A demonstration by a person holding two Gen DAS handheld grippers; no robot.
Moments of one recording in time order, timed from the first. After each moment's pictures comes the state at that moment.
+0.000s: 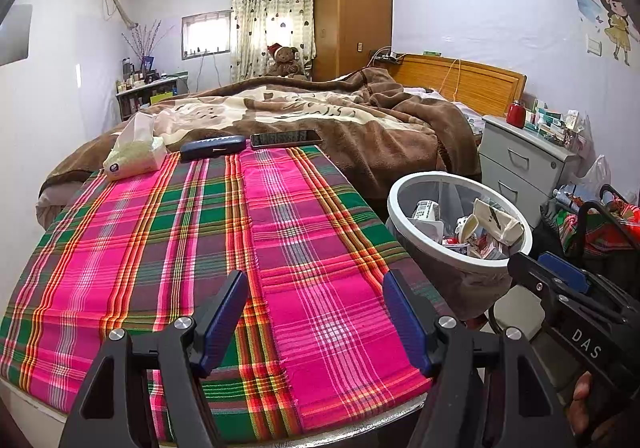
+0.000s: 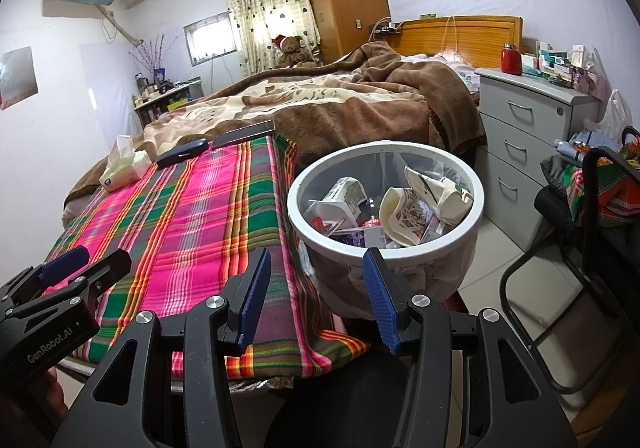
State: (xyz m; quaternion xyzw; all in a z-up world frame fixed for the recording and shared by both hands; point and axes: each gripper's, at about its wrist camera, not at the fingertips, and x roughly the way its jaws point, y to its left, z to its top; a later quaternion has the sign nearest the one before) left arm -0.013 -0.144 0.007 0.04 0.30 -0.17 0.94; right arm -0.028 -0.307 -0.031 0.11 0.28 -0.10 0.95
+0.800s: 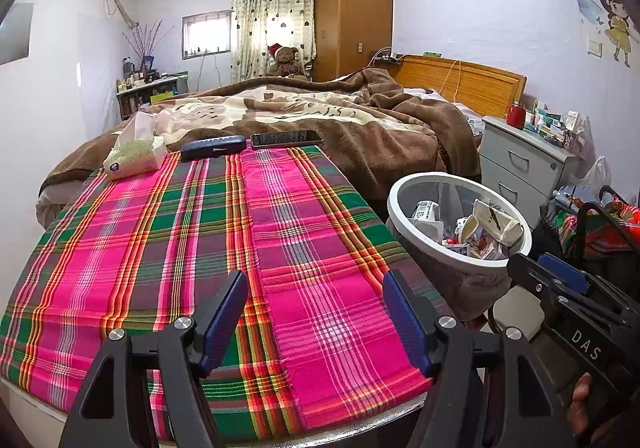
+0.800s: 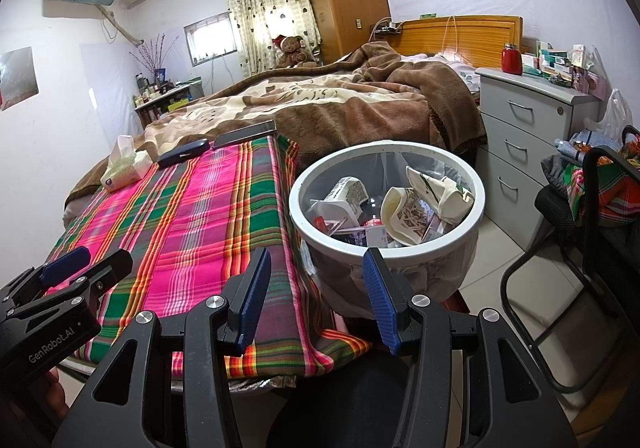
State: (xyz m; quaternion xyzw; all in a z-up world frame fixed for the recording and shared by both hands) left arm -0.013 -0.143 0.009 0.04 0.30 -0.17 0.94; right arm -0.028 -0.304 -0.030 0.11 0.28 -0.10 0.95
